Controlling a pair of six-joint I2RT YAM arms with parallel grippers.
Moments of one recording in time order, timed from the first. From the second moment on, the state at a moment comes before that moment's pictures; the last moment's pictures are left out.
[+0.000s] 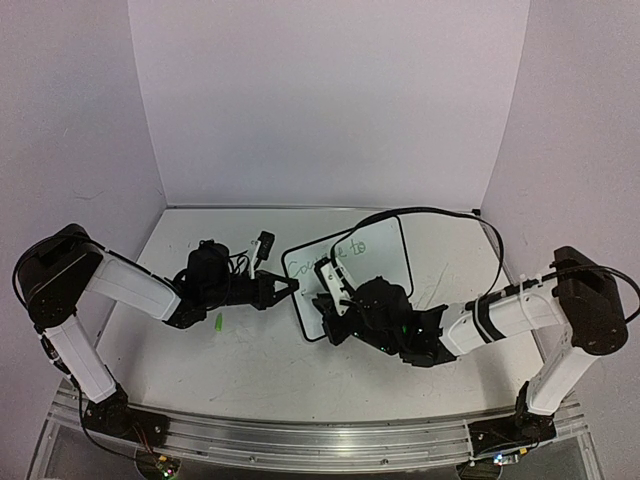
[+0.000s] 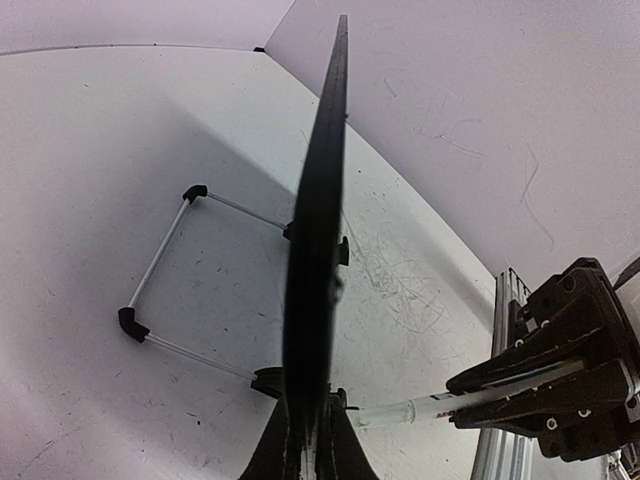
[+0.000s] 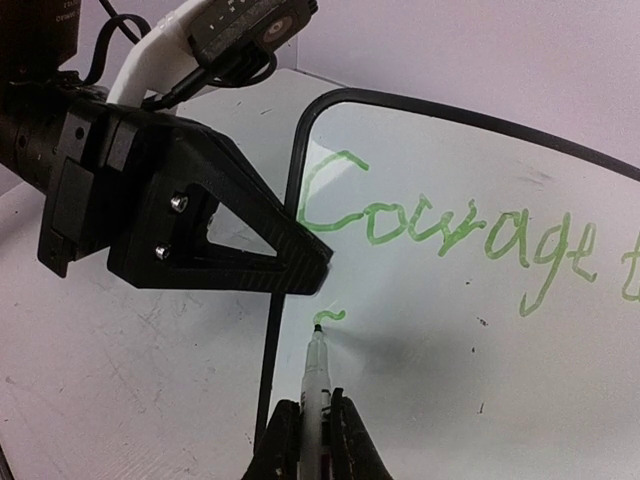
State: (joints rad) left arm -0.73 1.68 0.67 0.75 0.45 -0.47; right arm 1.14 1.70 0.84 0.49 0.38 0.09
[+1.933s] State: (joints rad) left arm -0.73 1.68 0.67 0.75 0.44 -0.46; right arm 1.15 1.68 0.84 0.43 0.39 0.12
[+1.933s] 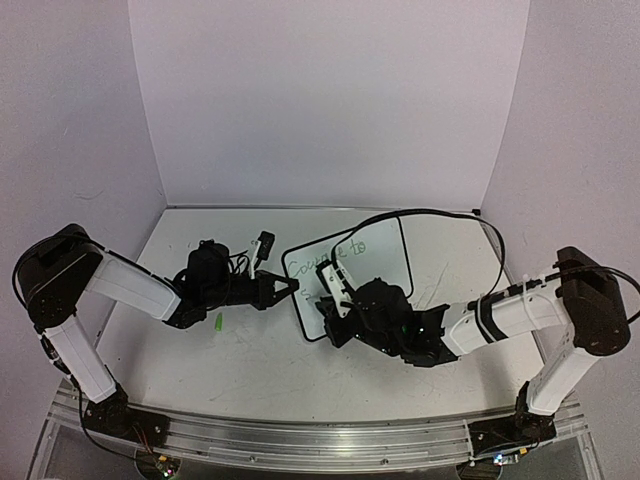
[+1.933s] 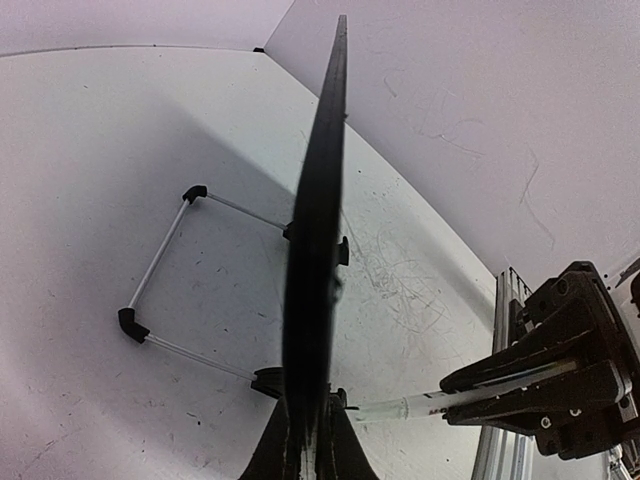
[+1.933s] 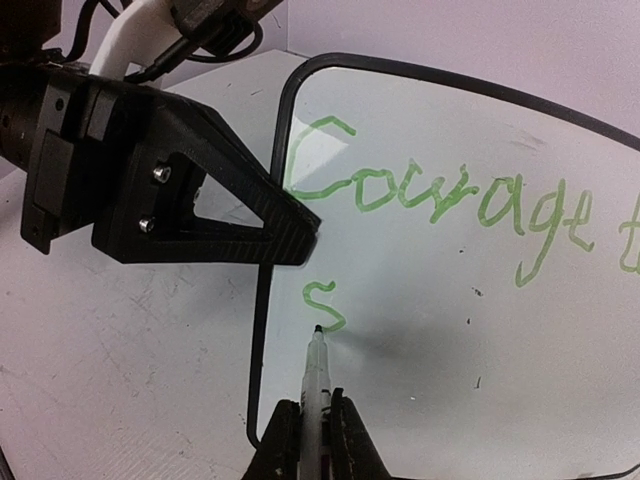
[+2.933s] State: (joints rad) left arm -0.73 1.68 0.67 0.75 0.44 -0.46; right arm 1.14 1.64 0.85 0.44 0.44 0.11
